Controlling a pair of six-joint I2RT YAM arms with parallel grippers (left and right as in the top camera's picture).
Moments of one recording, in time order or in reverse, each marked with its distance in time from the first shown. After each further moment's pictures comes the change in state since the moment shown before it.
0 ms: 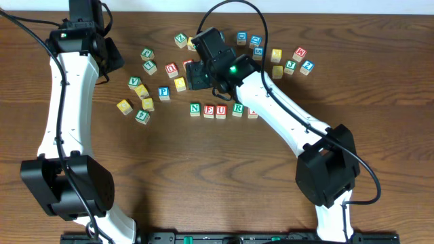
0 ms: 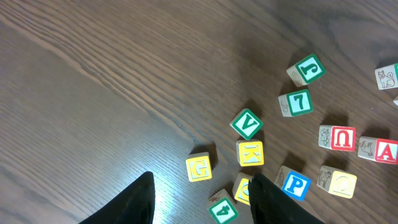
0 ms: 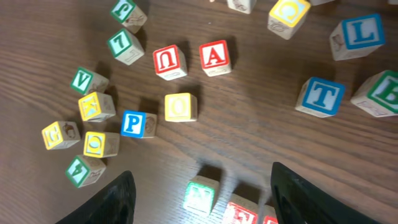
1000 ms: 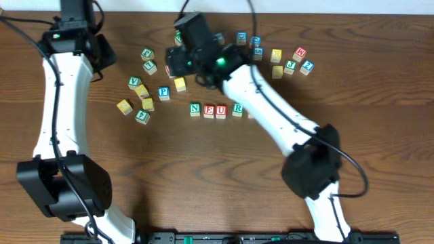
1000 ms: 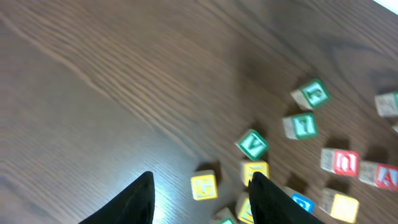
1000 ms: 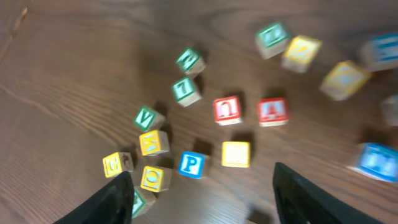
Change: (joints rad) left arm 0.048 0.000 0.000 0.052 0.000 0.000; right arm 0.057 0.129 0.271 -0.006 -0.019 -0.005
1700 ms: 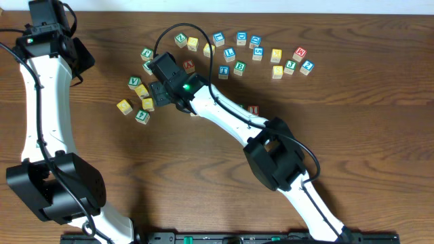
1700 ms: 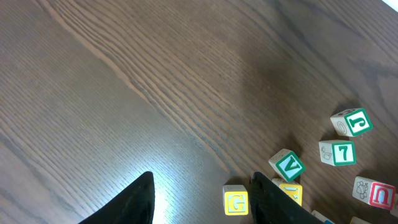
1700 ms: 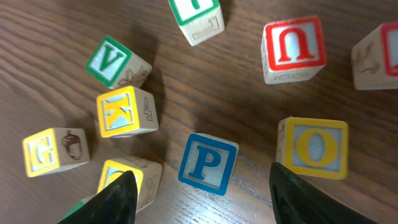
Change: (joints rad) left arm 0.109 0.000 0.000 -0.002 0.000 0.000; right arm 0.098 0.247 0.000 0.120 0.054 0.000
